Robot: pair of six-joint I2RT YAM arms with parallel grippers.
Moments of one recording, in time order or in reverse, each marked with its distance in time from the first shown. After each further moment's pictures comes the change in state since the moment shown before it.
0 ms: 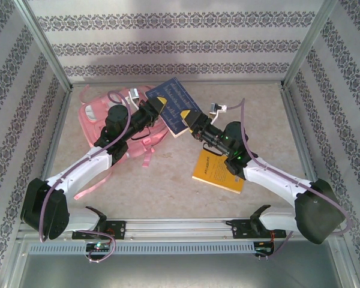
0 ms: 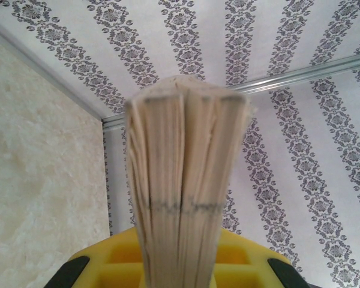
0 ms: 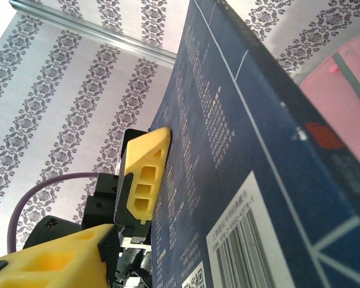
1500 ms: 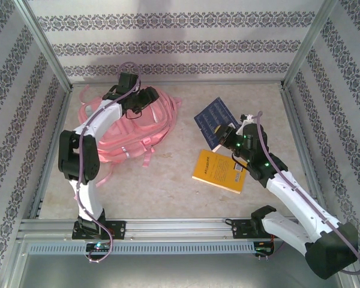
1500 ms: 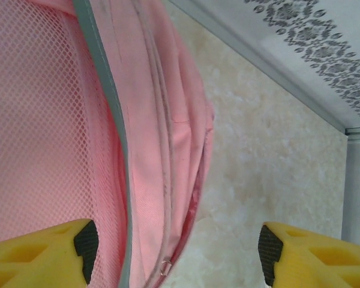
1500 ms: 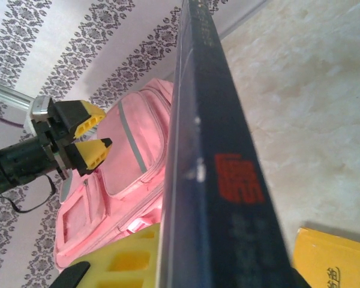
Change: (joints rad) left arm 0.226 0.613 0.723 -0.907 -0.046 0.534; right arm -0.209 -0.329 -0.006 -0.816 0.187 -0.396
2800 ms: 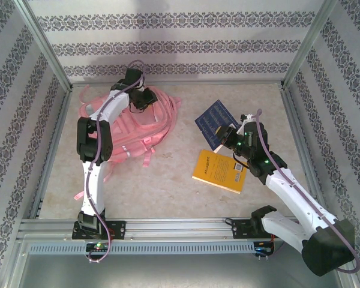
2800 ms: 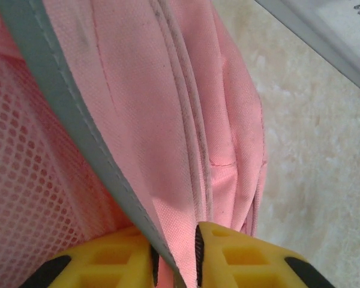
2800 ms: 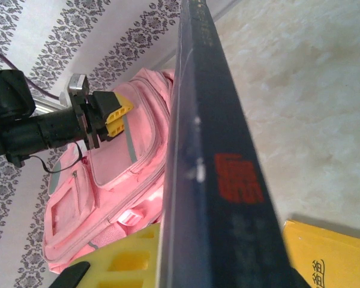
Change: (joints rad) left arm 0.045 0.362 0.392 -0.193 0.101 0.090; right arm -0.048 0.041 0.000 -0.008 -0.071 -0.016
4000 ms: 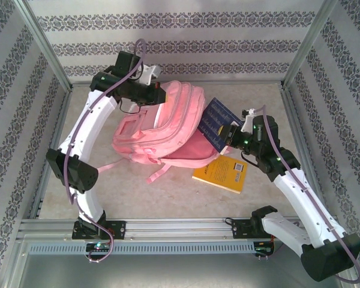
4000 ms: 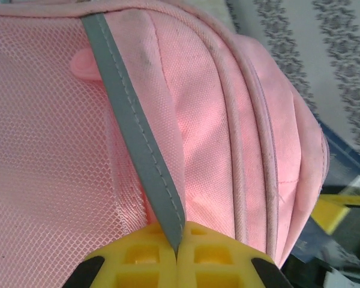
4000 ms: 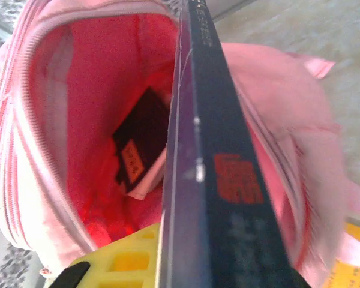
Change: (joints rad) left arm -0.142 -0.498 0.015 -0.424 0.279 0.367; right arm -0.034 -0.053 0.175 -0.284 -0.164 -0.183
